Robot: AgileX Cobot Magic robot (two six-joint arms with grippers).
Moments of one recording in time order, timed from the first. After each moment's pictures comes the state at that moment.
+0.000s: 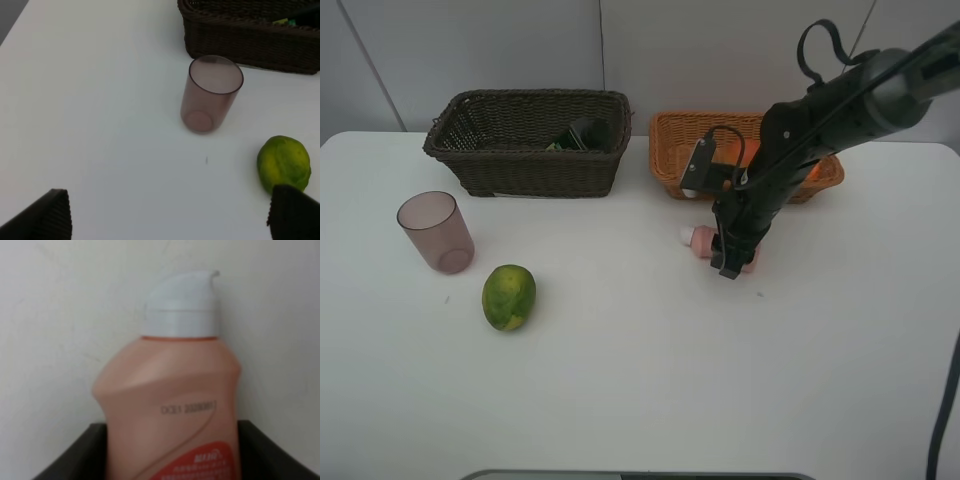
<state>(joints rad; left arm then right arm) -0.04 -0.01 -0.51 0.07 1.07 -0.18 0.44 2.03 -1.12 -0.09 0.50 -0.77</state>
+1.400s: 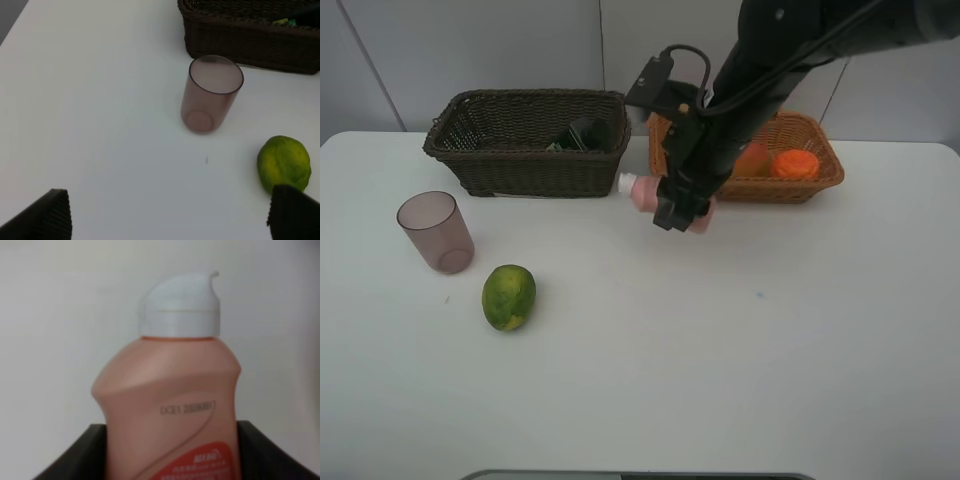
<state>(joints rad) -0.04 -0.01 -0.51 0.07 1.07 -0.18 0.60 1.85 -1.32 0.12 0.78 -0.75</state>
